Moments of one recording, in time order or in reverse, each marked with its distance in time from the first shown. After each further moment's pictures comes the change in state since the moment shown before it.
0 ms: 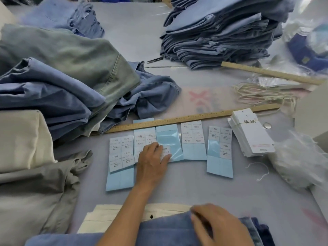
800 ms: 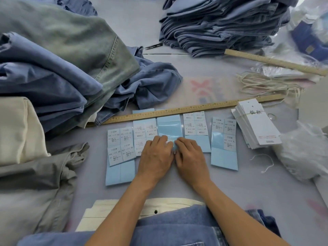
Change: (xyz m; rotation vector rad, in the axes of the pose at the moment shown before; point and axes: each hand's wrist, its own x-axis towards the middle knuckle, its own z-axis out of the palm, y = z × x) left_hand 0.001 0.003 -0.009 0.237 0.073 0.344; right_hand 0.113 0.039 0.113 -0.068 0.210 -0.371
